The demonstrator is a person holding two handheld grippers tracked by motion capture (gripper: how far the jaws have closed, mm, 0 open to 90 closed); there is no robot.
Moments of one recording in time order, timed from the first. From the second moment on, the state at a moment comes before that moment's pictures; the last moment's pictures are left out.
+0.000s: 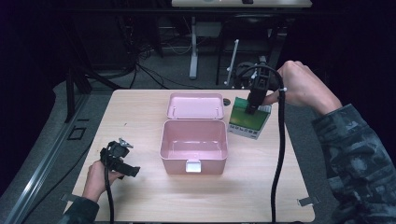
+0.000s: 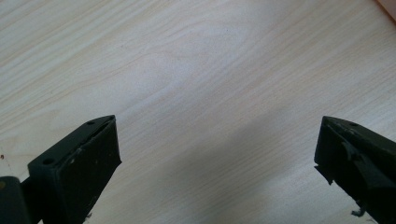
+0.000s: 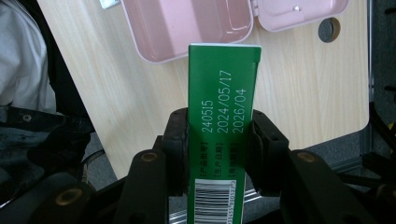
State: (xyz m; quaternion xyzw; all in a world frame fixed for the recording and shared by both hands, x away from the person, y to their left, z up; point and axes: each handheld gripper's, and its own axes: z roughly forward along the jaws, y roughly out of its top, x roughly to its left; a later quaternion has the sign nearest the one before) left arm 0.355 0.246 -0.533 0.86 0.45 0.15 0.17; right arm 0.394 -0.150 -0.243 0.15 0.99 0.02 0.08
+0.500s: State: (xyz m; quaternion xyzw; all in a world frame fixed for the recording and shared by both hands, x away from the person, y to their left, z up) left arm 0.356 0.245 -0.533 0.86 0.45 0.15 0.17; right arm 0.396 -0.116 -0.239 0.12 0.99 0.03 0.08
